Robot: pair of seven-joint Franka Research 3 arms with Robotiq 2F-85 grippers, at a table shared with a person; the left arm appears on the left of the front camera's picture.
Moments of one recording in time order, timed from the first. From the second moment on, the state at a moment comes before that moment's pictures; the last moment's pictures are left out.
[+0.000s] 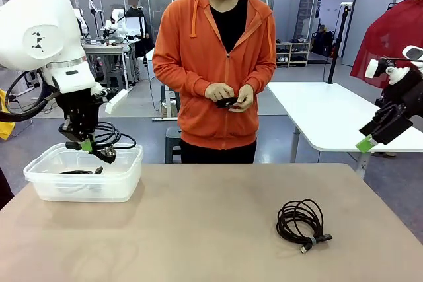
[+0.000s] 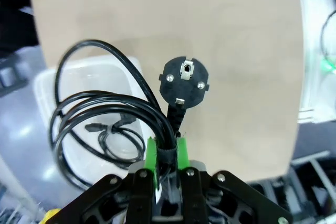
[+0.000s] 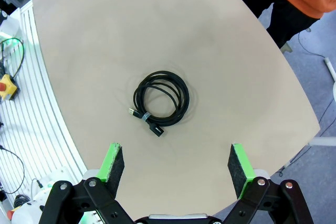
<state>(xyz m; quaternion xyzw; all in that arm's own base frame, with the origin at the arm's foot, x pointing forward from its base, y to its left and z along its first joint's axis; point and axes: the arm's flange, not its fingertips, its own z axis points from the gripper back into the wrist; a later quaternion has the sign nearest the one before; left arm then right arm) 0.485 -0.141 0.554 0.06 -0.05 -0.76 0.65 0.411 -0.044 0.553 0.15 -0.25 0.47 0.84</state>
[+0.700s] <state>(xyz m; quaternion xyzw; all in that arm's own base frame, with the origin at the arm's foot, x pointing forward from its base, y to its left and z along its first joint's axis) 0.486 -0.144 0.550 0.06 -0.04 -0.76 0.64 0.411 -0.044 0.553 0.15 -0.25 0.47 0.84</state>
